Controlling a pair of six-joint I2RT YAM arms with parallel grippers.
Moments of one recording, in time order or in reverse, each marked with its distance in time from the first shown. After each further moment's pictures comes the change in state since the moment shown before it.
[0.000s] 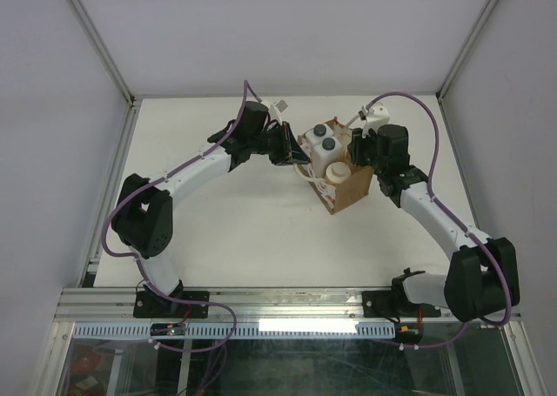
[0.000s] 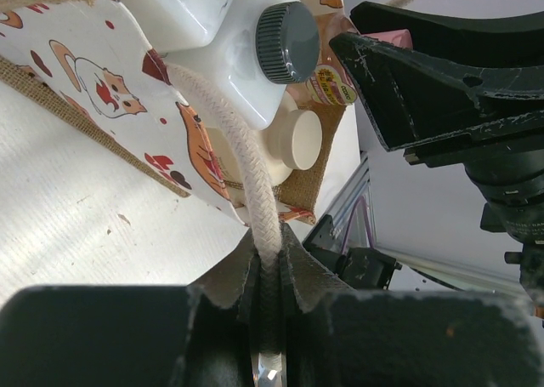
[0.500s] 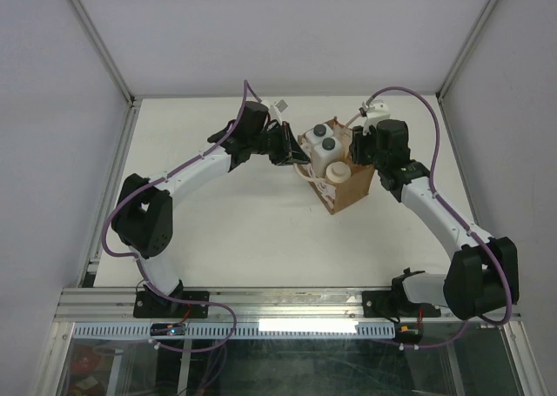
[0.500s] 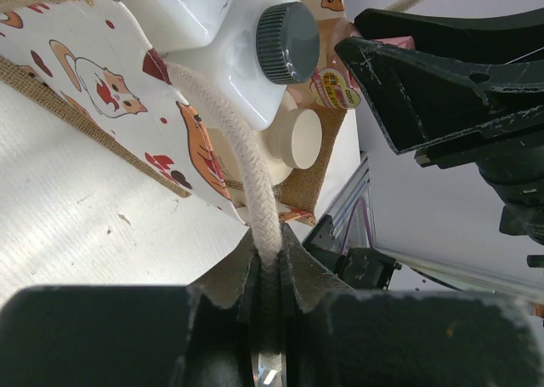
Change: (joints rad) left arm 0.000 0.000 0.000 0.000 0.000 -0.001; right arm 0.000 0.006 0.056 -0.100 0.014 0.013
